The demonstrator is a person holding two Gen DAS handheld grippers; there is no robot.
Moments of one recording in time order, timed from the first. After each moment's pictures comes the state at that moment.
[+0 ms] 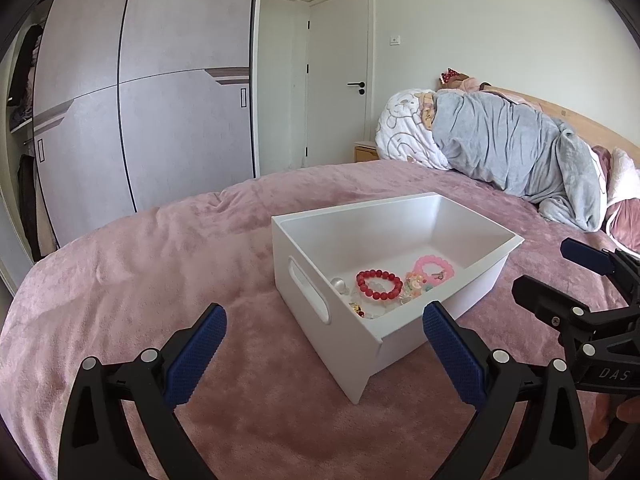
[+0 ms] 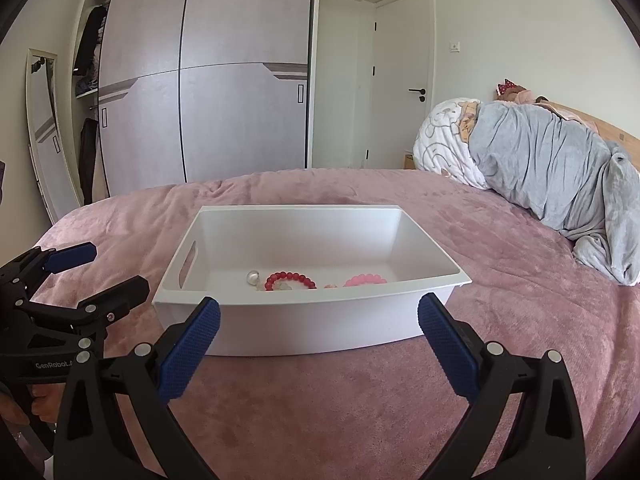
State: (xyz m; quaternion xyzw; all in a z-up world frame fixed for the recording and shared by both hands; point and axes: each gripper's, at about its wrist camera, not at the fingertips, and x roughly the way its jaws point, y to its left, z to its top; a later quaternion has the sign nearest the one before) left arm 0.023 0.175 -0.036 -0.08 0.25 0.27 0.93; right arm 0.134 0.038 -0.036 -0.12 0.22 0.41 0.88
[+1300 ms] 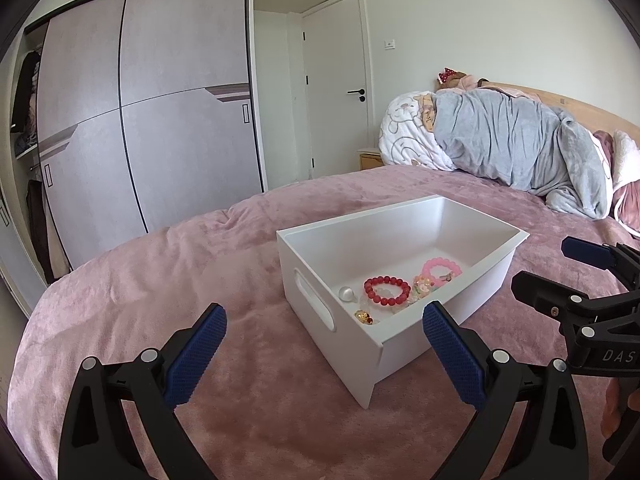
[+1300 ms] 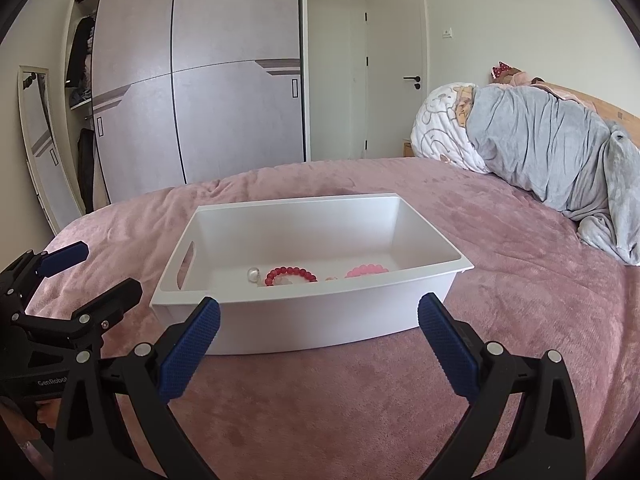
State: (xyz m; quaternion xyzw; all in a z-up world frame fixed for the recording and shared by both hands) left arm 0.026 0.165 -0.033 -0.04 0.24 0.28 0.93; right arm 0.145 0.035 -0.035 -0.10 0.25 0.41 0.87
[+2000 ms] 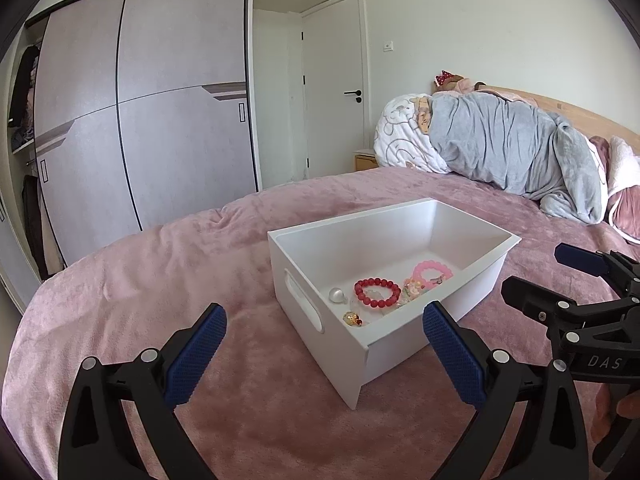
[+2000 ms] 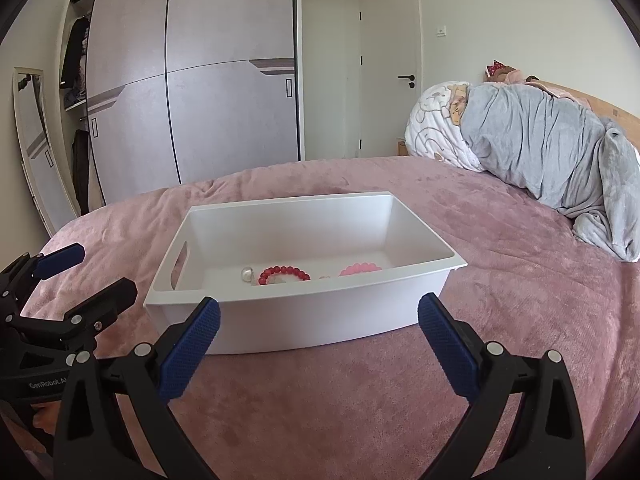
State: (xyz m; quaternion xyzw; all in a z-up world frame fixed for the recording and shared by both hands) left arm 0.025 0.167 -0.030 -0.05 0.24 0.28 0.93; right arm 0.146 0.034 -0.037 -0.10 0.25 0.40 0.88
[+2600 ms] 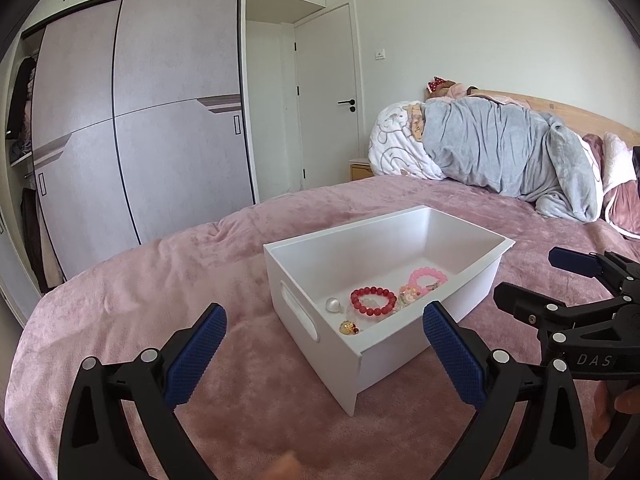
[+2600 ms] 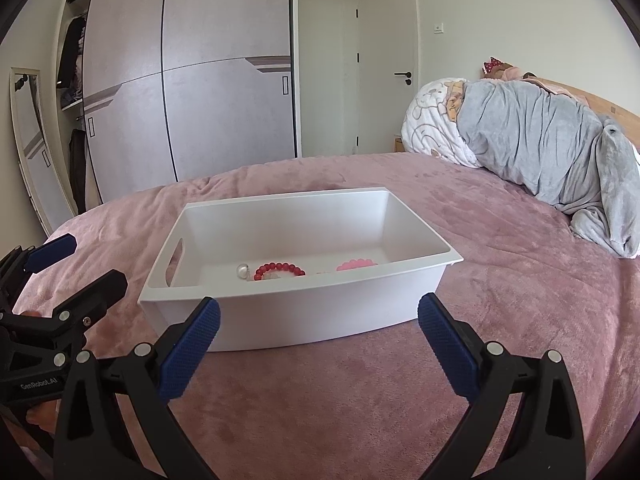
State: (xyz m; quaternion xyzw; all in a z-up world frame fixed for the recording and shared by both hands) left arm 0.022 0.161 -0.028 -0.03 0.22 0.26 0.94; right arm 0.149 0.031 -0.039 -0.10 0.25 0.39 0.88
